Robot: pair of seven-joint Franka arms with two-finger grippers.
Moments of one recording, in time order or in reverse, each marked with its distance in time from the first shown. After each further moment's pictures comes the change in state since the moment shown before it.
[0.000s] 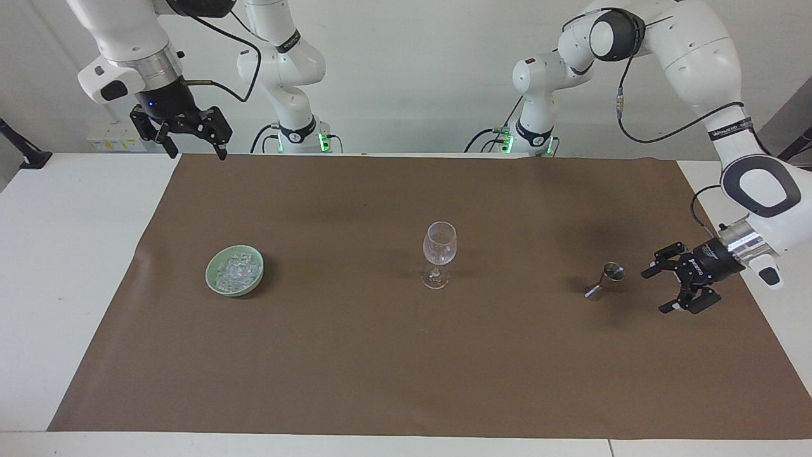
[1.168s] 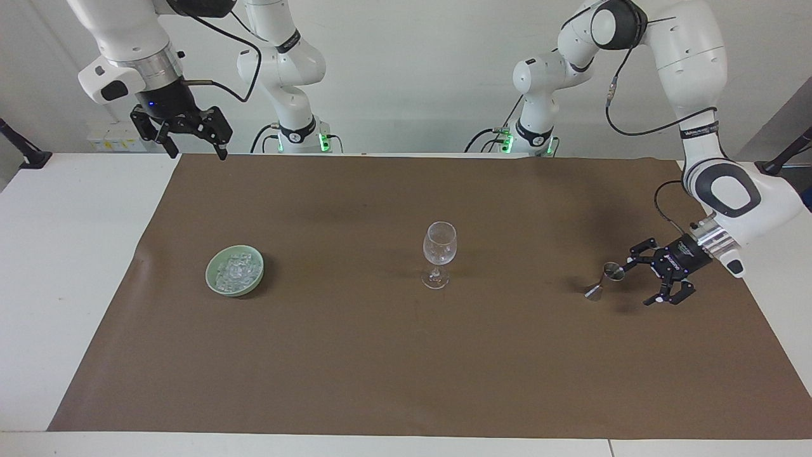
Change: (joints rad) left arm 0.036 -0.082 0.000 -0.355 -0.294 0.185 -0.029; right arm 0.000 0.000 0.000 0.000 0.000 0.000 0.000
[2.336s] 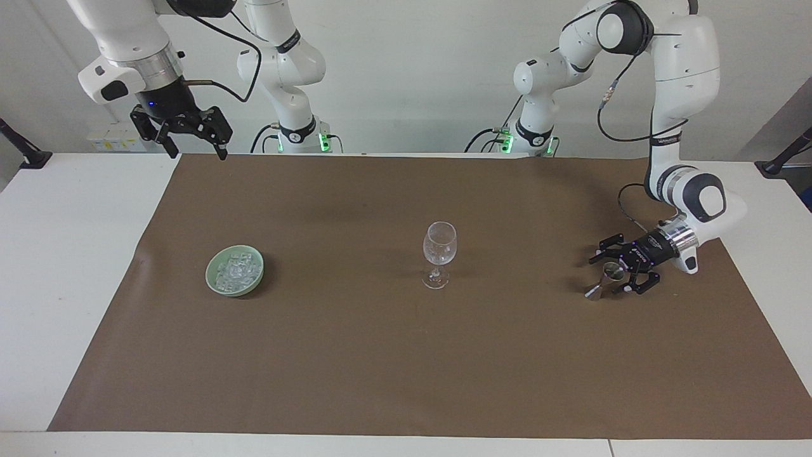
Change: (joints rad) left arm 0.060 0.050 -0.005 -0.098 -0.243 -0.243 0.330; right arm 0.000 0.000 0.000 0.000 0.000 0.000 0.000
